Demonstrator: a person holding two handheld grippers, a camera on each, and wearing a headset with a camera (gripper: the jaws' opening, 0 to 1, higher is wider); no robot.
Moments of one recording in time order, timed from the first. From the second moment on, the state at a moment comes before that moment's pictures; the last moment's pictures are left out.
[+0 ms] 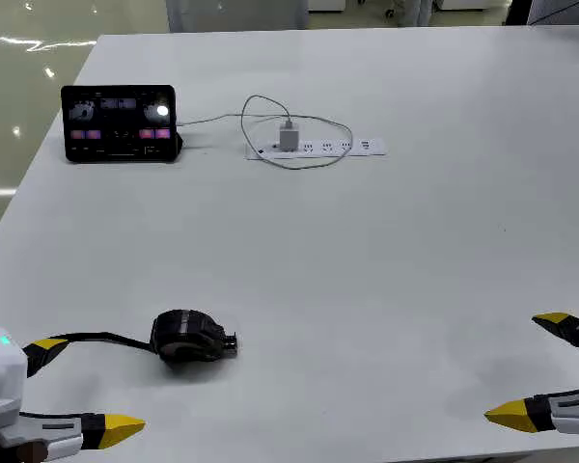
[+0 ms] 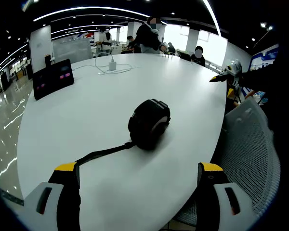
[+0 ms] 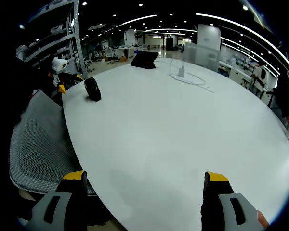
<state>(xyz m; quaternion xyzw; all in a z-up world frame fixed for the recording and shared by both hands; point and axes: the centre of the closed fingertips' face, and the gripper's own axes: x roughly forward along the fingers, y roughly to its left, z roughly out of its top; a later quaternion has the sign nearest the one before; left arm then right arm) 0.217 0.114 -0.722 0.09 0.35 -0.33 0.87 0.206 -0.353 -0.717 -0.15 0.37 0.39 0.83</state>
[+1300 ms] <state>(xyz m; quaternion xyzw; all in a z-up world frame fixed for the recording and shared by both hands) 0.228 0.114 -0.722 0.12 0.35 -0.35 0.86 0.215 -0.353 -0.721 -0.17 0.37 0.40 0.82</state>
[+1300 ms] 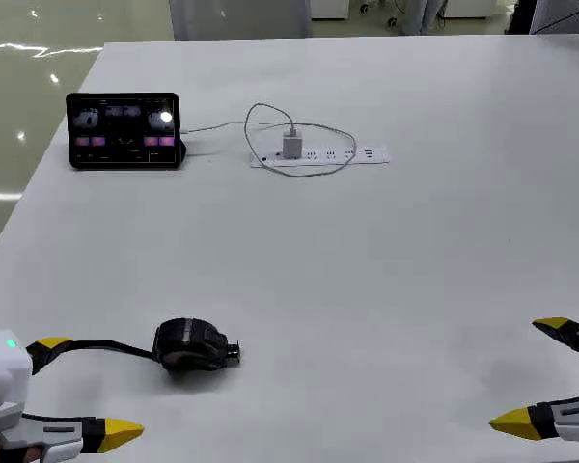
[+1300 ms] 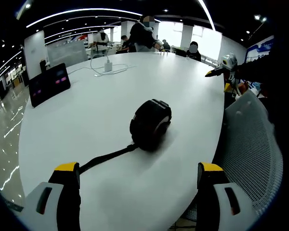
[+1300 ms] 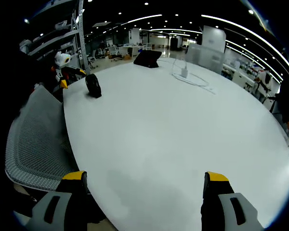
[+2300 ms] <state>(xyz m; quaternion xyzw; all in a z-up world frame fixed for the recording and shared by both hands) 0.255 0.070 -0.730 0.25 0.36 -0.47 0.76 0.236 -0.339 -0.726 -0.21 0.37 0.42 0.81</state>
